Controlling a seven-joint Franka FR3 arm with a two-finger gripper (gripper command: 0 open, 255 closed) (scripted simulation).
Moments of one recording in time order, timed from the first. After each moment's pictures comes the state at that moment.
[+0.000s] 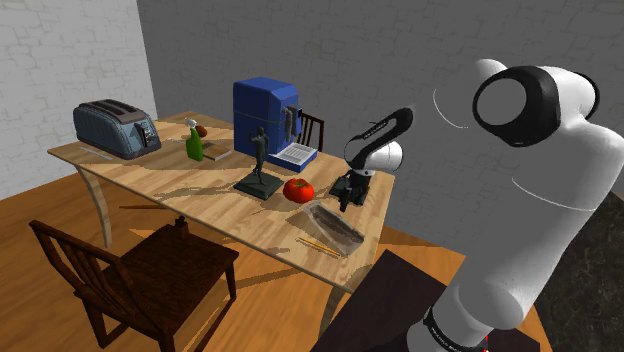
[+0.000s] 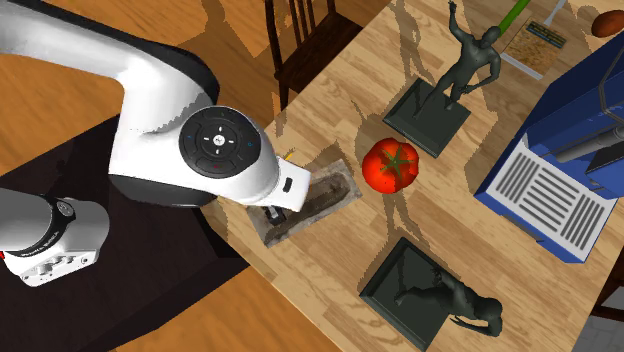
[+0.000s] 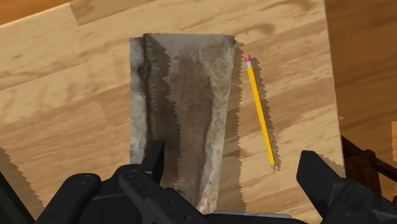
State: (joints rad) arm -0.08 0.07 -0.40 -2.43 0.21 2.46 -0.55
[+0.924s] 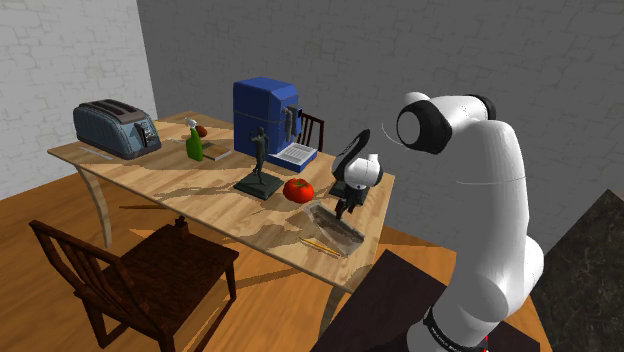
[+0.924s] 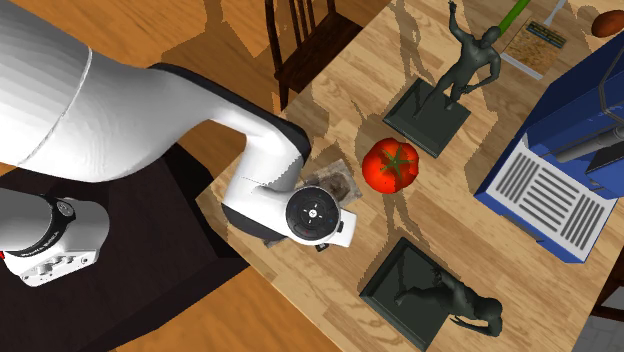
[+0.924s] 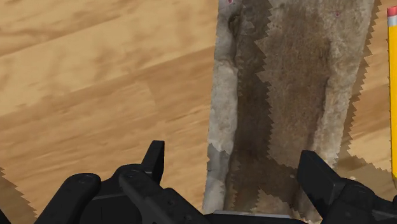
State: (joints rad) arm -0.27 0.56 -0.30 -2.11 0.49 2.55 -0.86
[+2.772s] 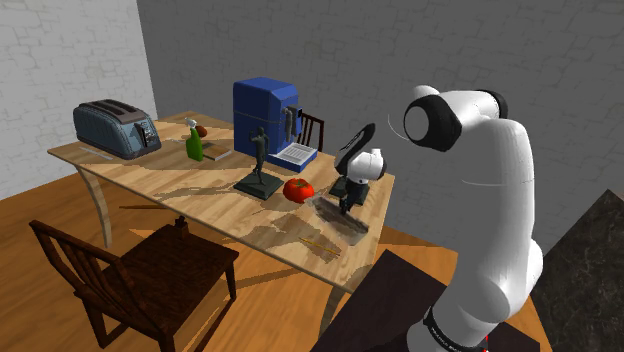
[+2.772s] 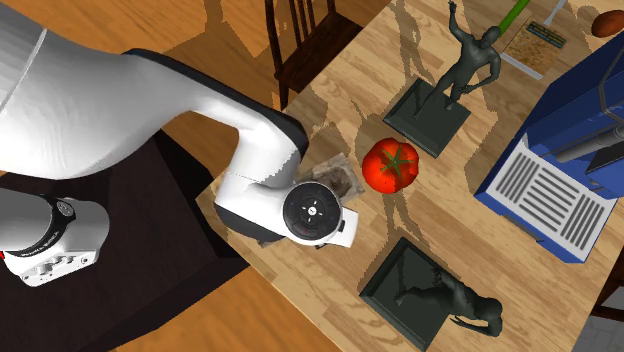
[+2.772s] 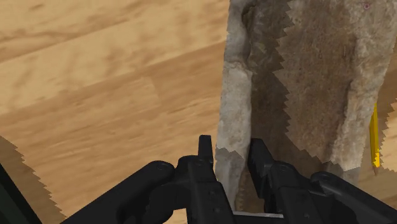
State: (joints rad) arm -0.24 0.49 -0.33 -2.12 0.46 2.51 -0.83
